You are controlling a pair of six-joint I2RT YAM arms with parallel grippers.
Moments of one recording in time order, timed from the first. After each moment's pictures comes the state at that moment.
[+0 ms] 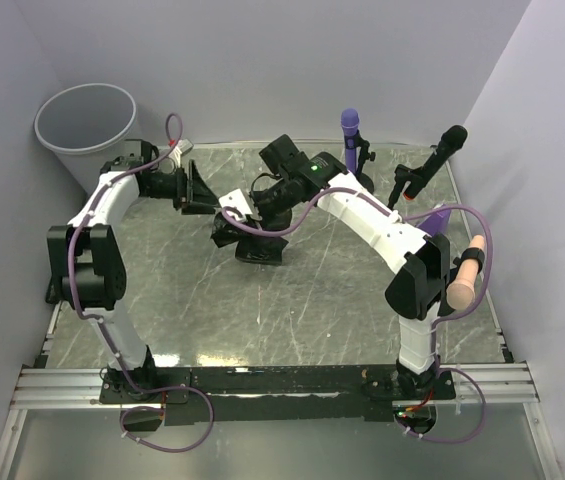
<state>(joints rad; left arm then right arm) 0.02 1.84 1.51 -0.73 1.17 -0.09 0.74 1.92 1.99 -1.06 -0.70 -1.27</state>
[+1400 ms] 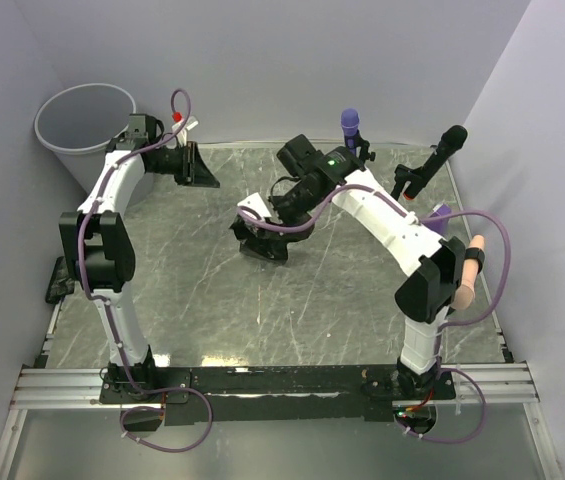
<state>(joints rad) -0.01 2.01 1.84 -0.80 1.02 0.05 0.68 1.87 1.98 -1.27 -0.69 -1.35</state>
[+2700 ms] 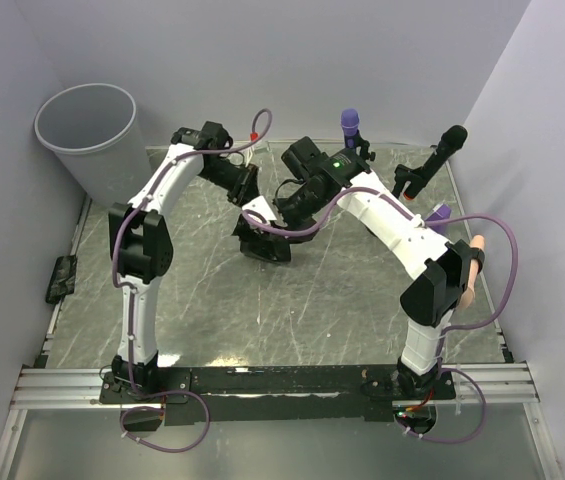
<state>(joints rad) -0.31 2.21 2.15 -1.31 1.10 0.44 0.68 1.82 1.93 -1.28 -0.70 -1.38</state>
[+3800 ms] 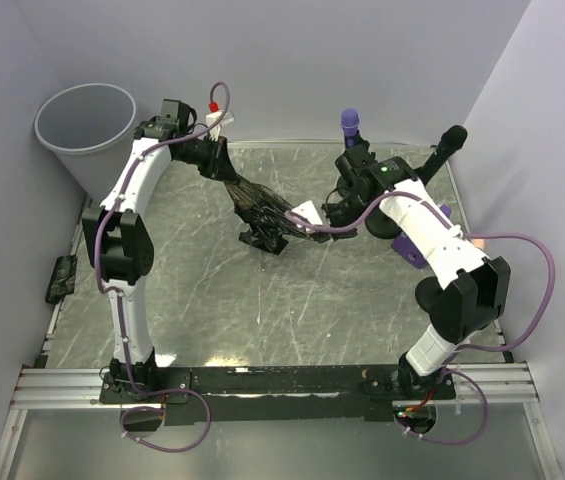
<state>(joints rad) -0.15 2.13 2.11 -0.95 0.90 0.22 0.45 1.62 1.63 -1.31 -0.62 -1.54</state>
